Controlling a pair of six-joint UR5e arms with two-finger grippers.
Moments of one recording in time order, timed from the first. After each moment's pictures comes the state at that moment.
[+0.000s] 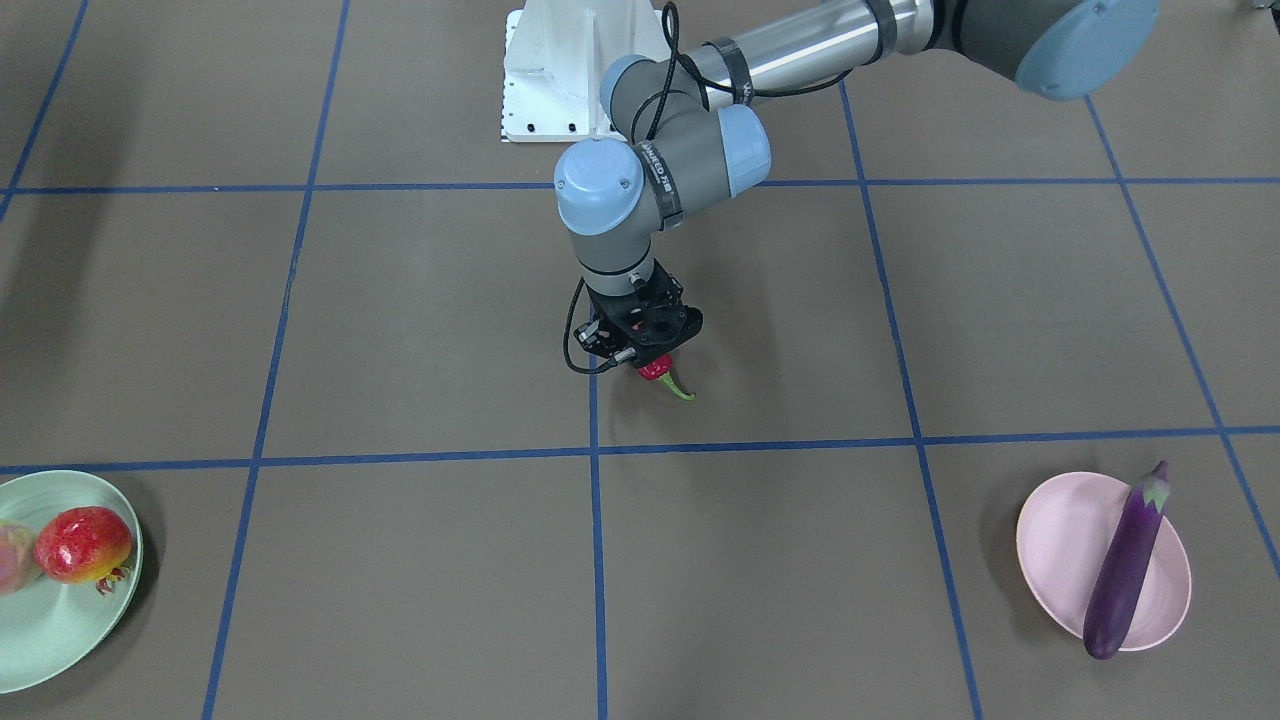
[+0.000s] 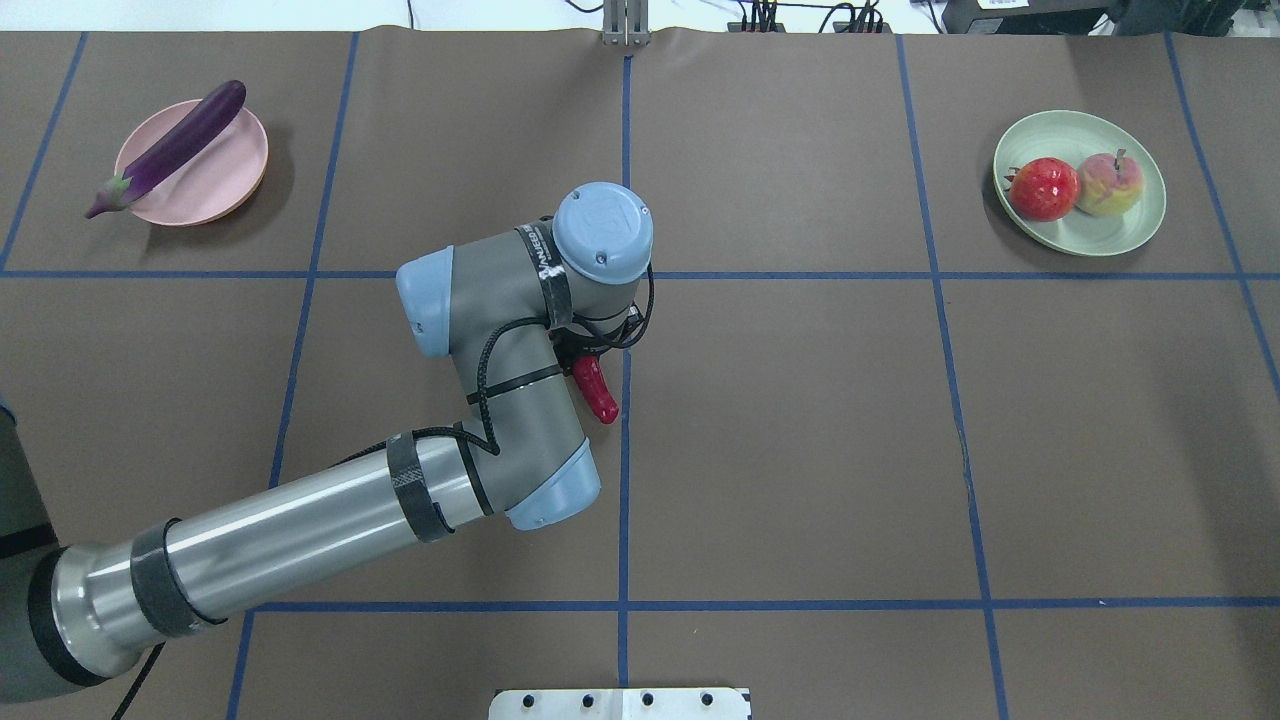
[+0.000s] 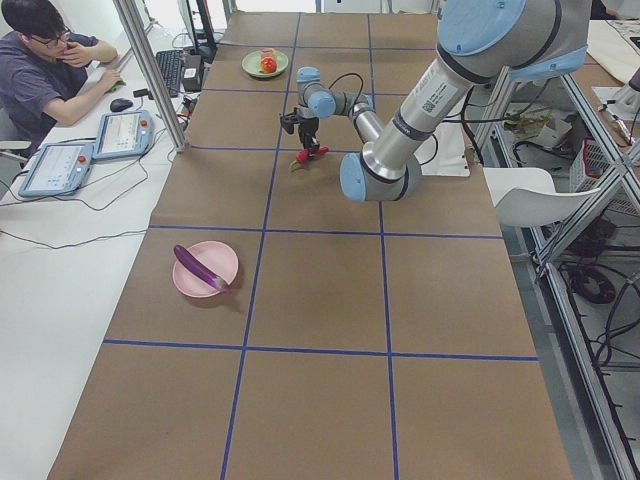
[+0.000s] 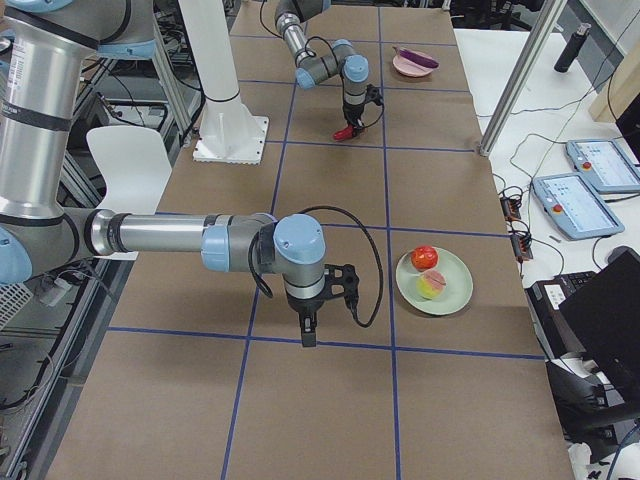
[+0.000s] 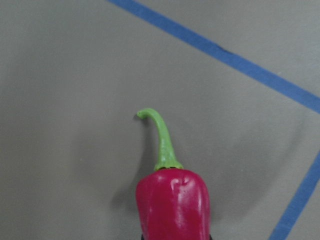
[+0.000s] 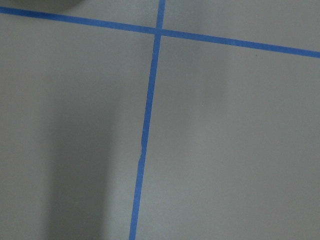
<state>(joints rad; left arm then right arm) -0.53 -2.50 -1.33 -1.50 -1.84 -1.59 1.61 -1.87 1.91 -1.59 2.28 -0.13</state>
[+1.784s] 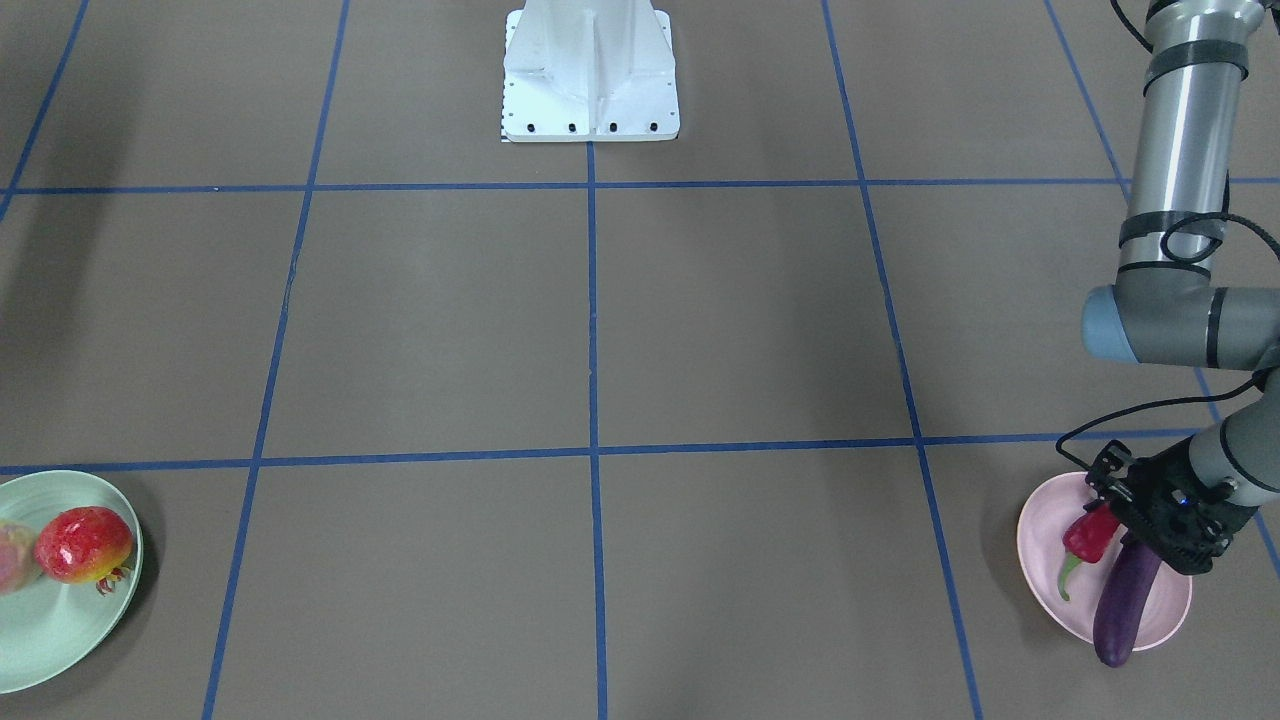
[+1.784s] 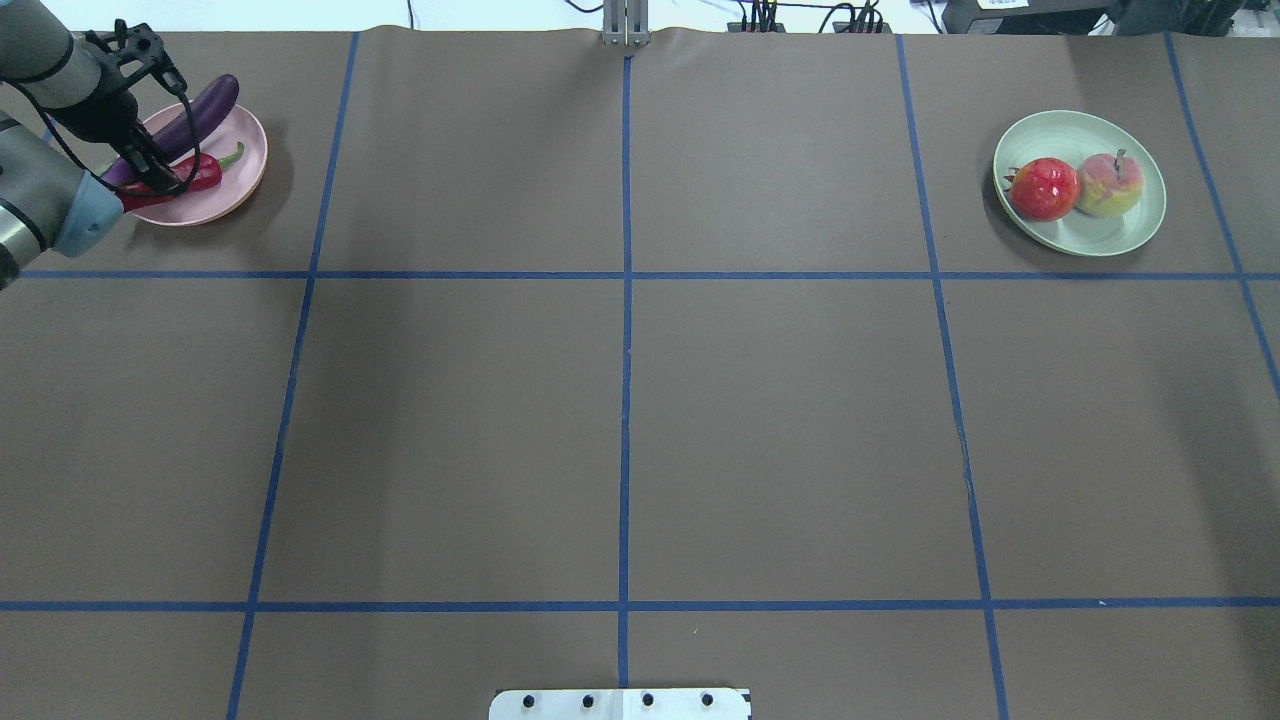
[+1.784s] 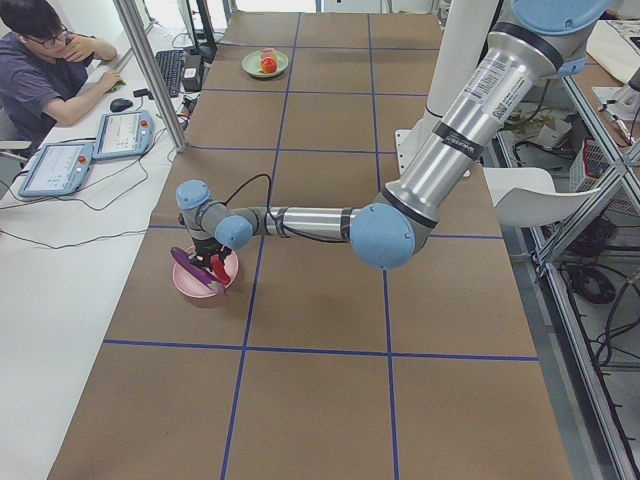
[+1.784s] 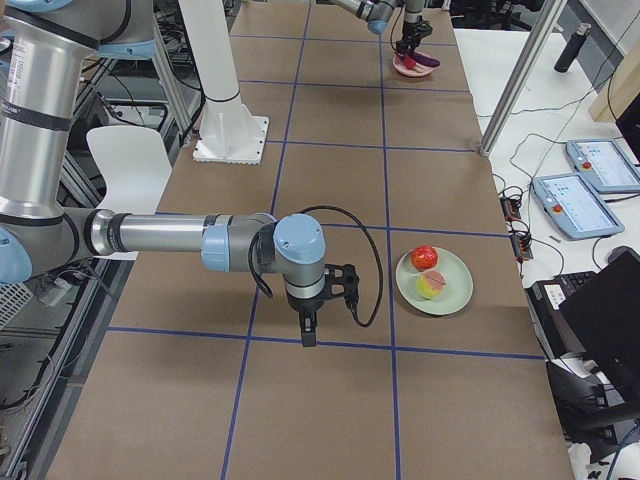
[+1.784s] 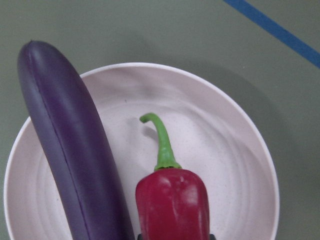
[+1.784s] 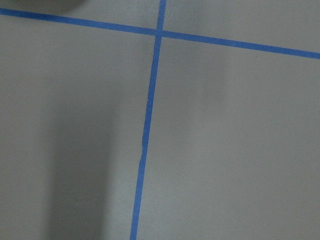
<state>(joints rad) -1.16 -2.15 -0.93 -2.08 -2.23 0.33 1.61 -1.87 1.91 -1.59 2.29 -0.12</state>
